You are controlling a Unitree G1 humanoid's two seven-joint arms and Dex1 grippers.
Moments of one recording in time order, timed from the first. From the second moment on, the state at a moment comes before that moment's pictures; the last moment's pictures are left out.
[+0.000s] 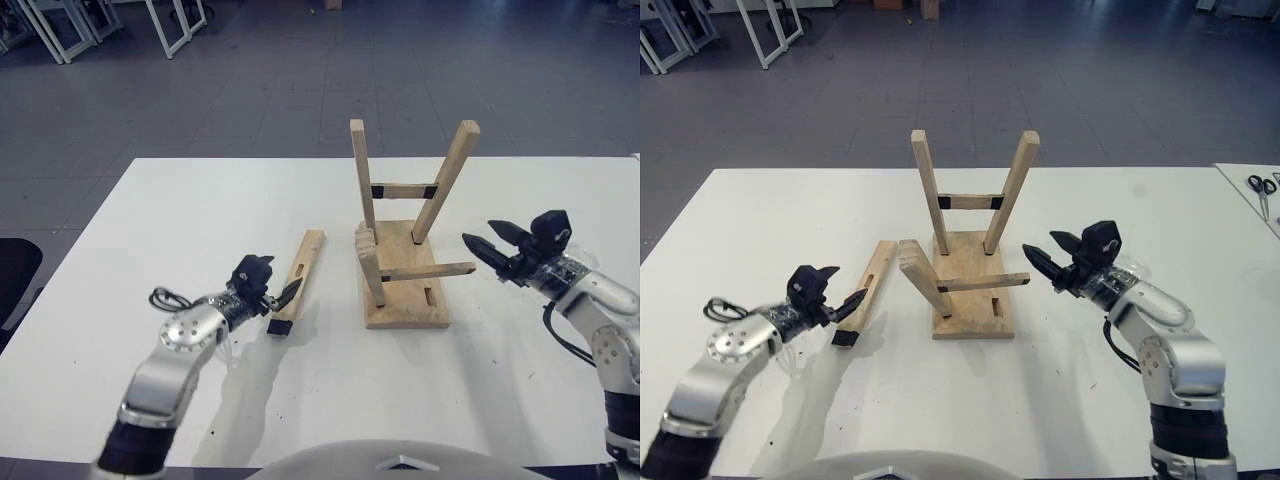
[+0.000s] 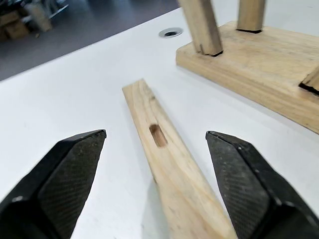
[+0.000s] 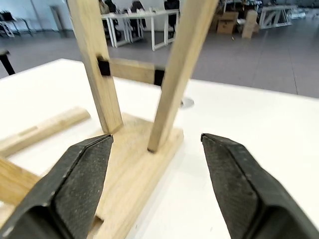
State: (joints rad) left arm 0.21 0.45 -0.07 -0.45 -0.22 0.55 -0.34; right arm -0.02 -0.55 -0.18 -0.23 0.53 0.54 0.56
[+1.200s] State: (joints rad) left arm -0.24 0.32 0.37 -0.29 -0.67 0.43 -0.38; right arm -0.26 -0.41 -0.27 -0.46 0.93 0.80 0.42
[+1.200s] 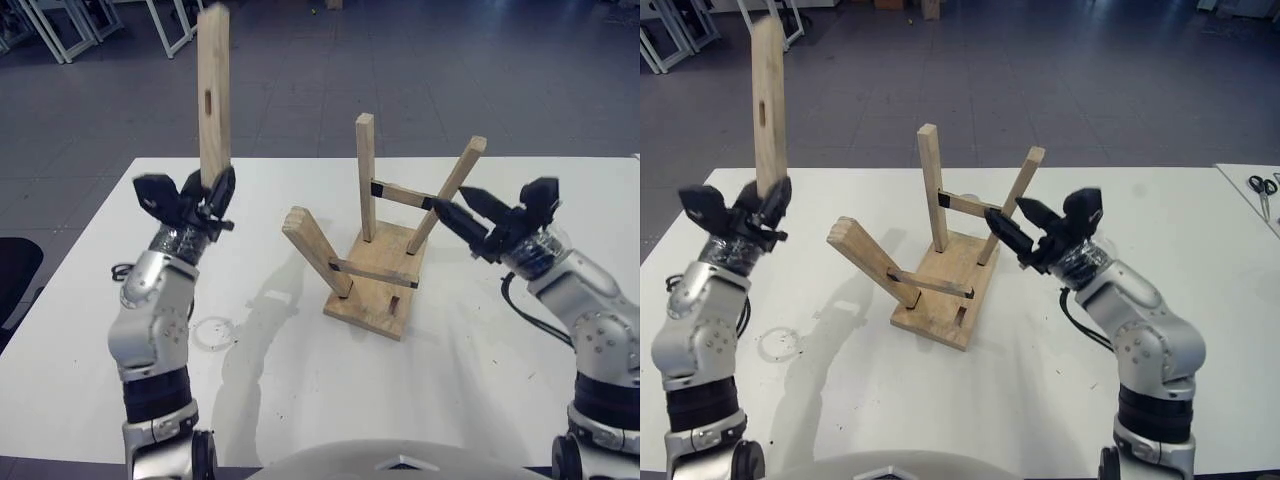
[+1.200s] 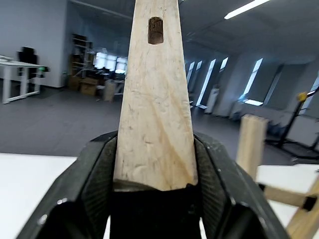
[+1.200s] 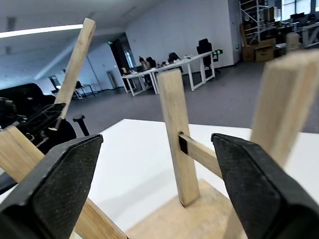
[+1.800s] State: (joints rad) left arm -0.32 0.70 0.28 -0.49 -1.51 1.02 -0.65; right arm -0.52 -0.47 -0.11 -0.42 1.81 0.96 0.19
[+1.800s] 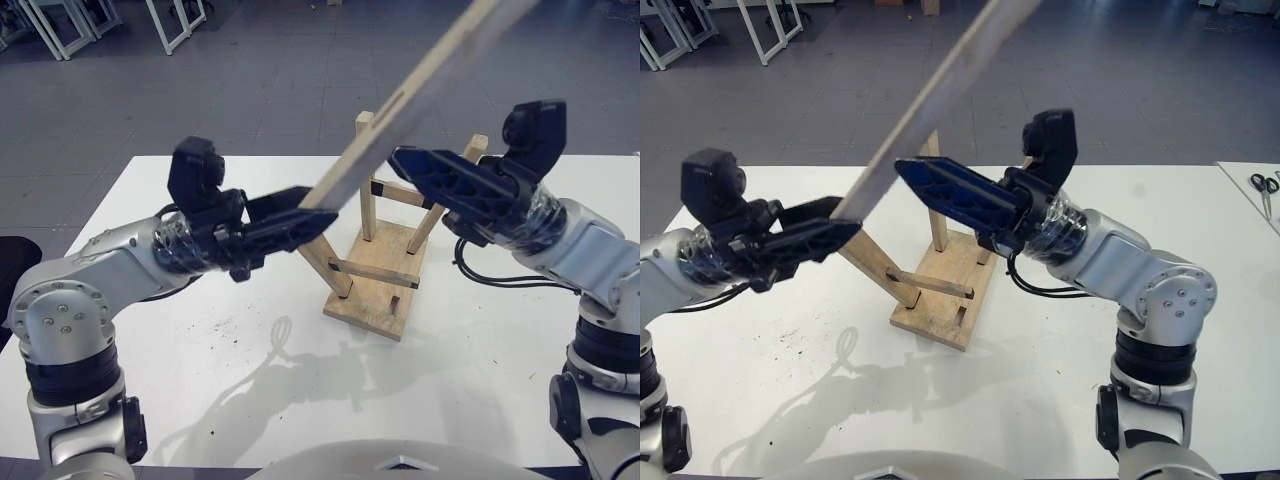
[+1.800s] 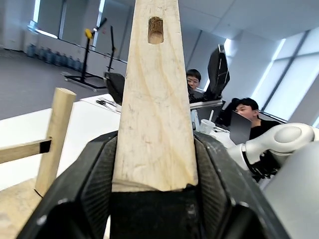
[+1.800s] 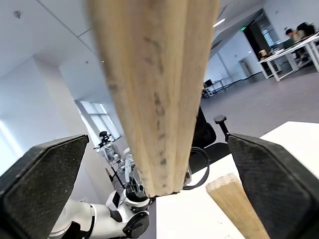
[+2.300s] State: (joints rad) left arm -0.31 0.77 0.25 -0.49 -1.52 1.01 -0.72; right arm -0.56 -0.57 -0.06 -0.44 1.73 0.97 0.35
